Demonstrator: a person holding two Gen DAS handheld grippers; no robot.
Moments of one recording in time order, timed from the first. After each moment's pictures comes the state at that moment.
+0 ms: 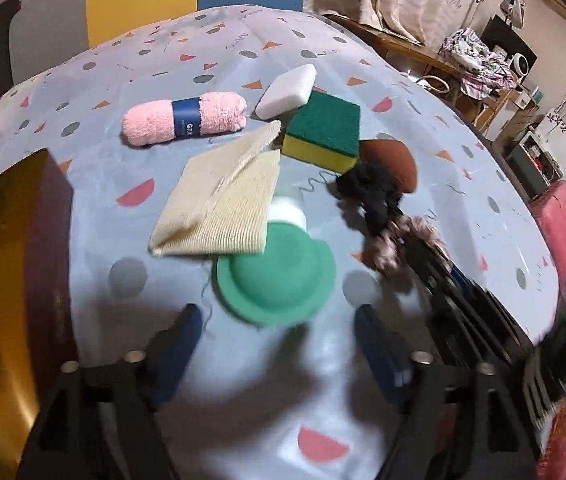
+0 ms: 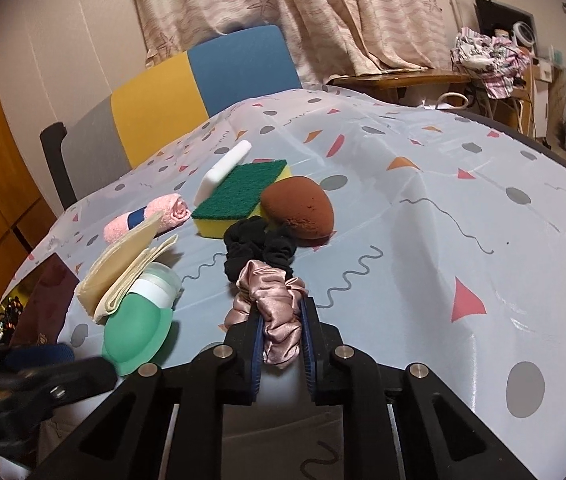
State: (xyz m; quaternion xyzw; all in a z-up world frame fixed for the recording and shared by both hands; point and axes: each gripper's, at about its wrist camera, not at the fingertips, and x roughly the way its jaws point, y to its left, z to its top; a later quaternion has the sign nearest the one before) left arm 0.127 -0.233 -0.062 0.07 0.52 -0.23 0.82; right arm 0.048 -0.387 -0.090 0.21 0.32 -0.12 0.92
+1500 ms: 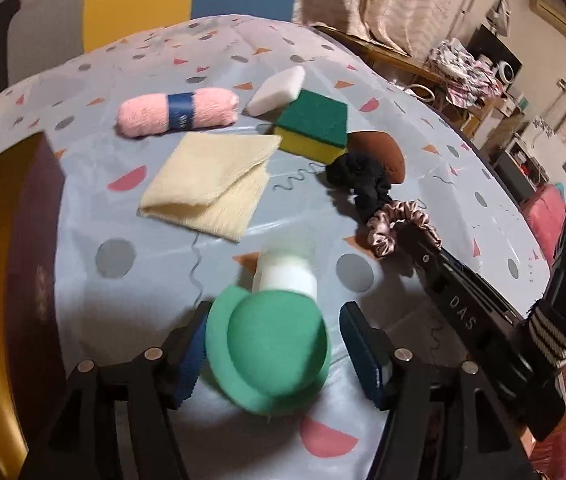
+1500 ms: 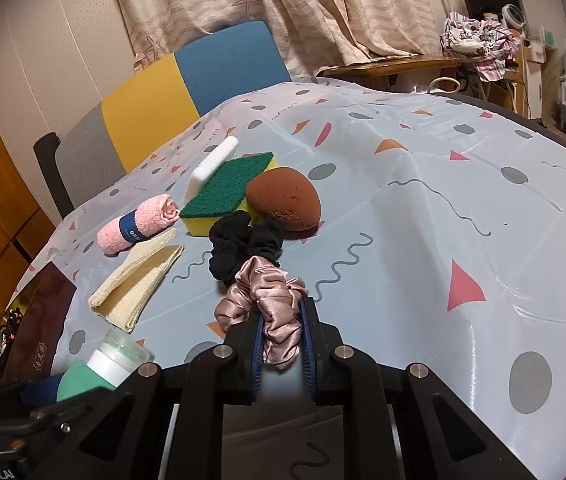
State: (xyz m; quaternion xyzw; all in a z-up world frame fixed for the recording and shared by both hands) left arm 0.109 -0.225 -0.073 0.06 0.50 -0.26 0.82; right arm 0.046 -0.395 -0.098 0.23 0.32 -0.12 0.91
